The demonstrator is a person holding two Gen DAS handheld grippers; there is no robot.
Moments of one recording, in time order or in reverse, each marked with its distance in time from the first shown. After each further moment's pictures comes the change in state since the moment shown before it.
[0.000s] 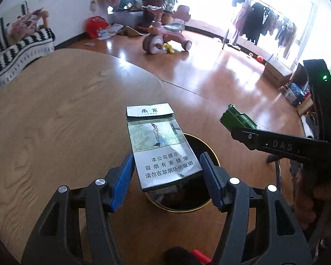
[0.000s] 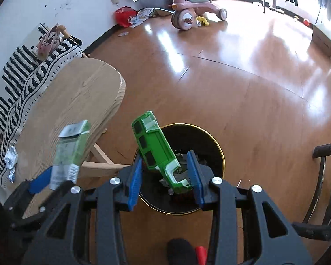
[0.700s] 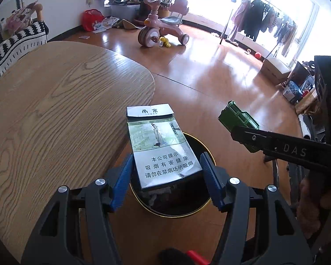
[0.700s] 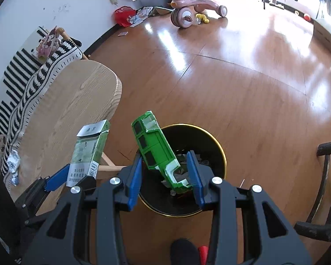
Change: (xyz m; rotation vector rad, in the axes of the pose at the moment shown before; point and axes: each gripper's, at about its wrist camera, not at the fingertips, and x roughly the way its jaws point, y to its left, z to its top) left arm 0.032 -0.007 0.010 -0.012 0.035 -0.021; right arm 0.009 -0.002 0.009 0.013 0.010 0.018
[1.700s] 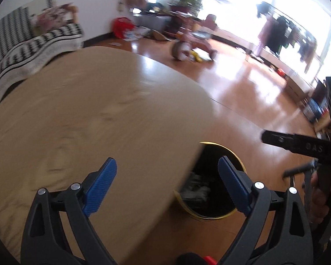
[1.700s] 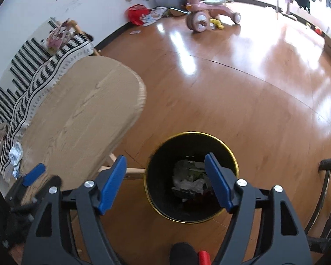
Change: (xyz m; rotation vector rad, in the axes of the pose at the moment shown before) left arm -0.063 0.081 -0.008 -0.115 -0.100 0.173; right arm 0.003 0.045 0.015 -0.089 -0.007 0.040
